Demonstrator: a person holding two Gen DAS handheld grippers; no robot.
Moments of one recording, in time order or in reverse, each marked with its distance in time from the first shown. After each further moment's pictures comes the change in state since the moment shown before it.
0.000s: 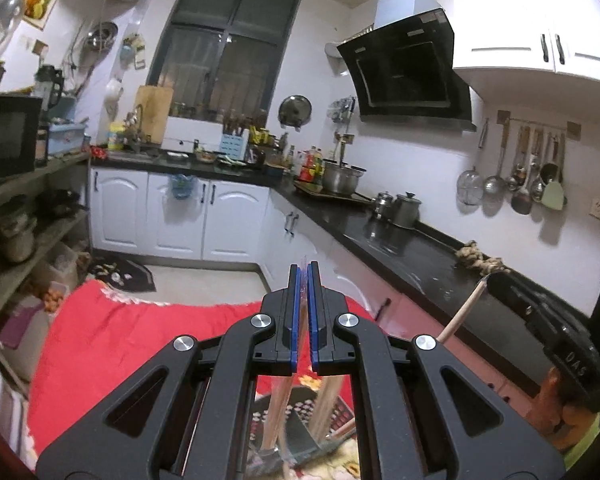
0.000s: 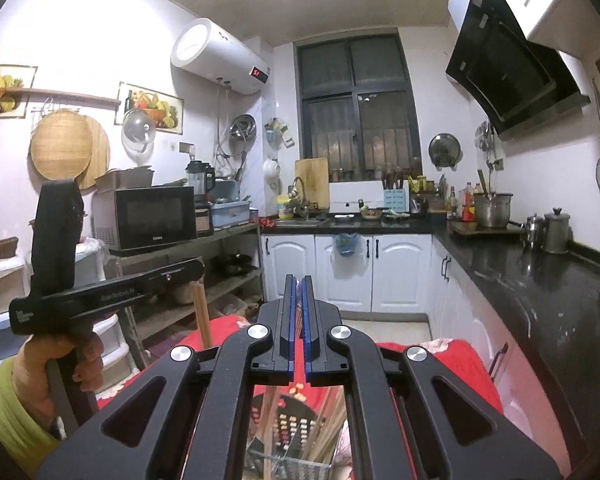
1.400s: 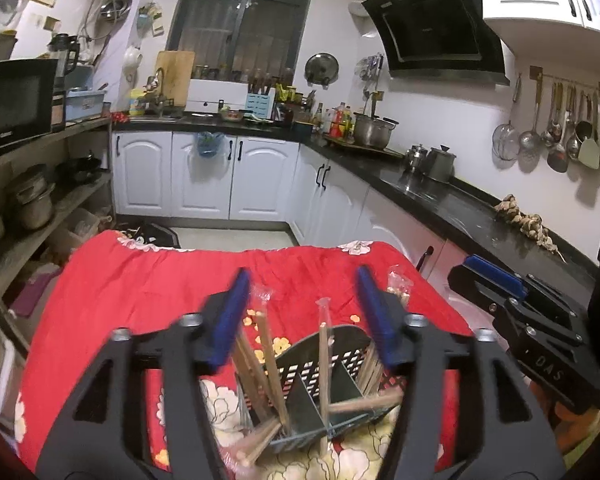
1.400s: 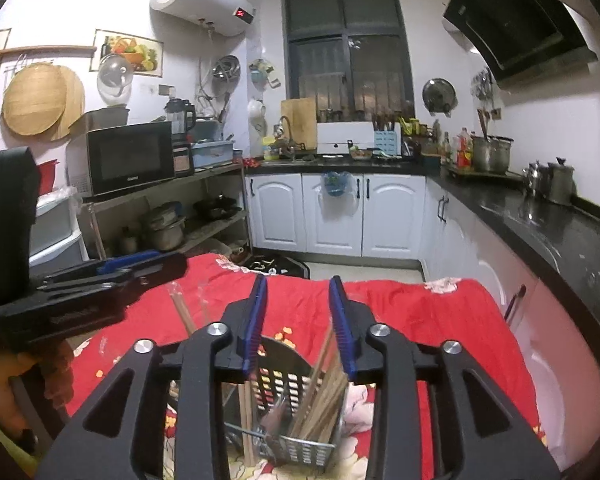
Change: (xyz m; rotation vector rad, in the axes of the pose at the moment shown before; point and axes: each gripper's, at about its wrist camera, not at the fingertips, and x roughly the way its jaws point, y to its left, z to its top) left arm 0.042 0.025 -0.074 -0.008 0.142 0.098; right arm 0.074 0.004 -0.084 0.037 0.212 -0.051
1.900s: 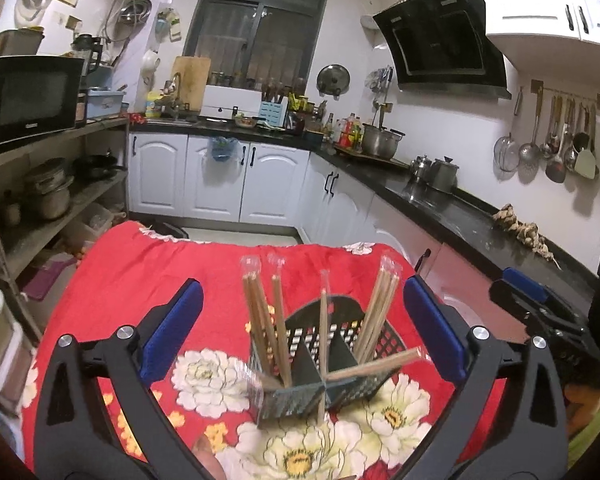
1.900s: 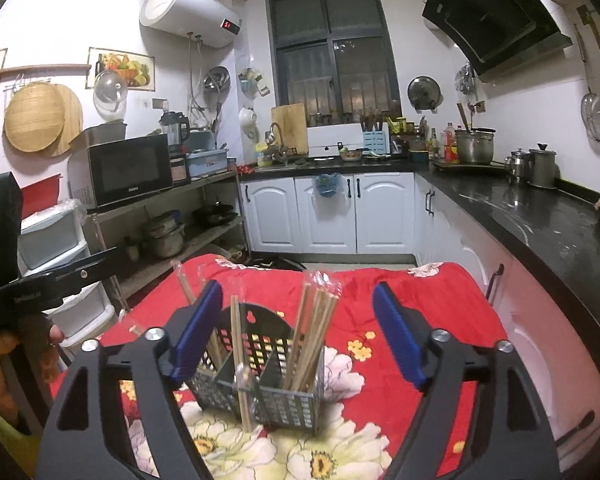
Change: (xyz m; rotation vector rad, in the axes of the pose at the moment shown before) left arm -0.060 -0.003 -0.026 -0.031 -0.033 0.036; right arm -0.067 -0.022 -0.028 0.046 -0.023 -0.006
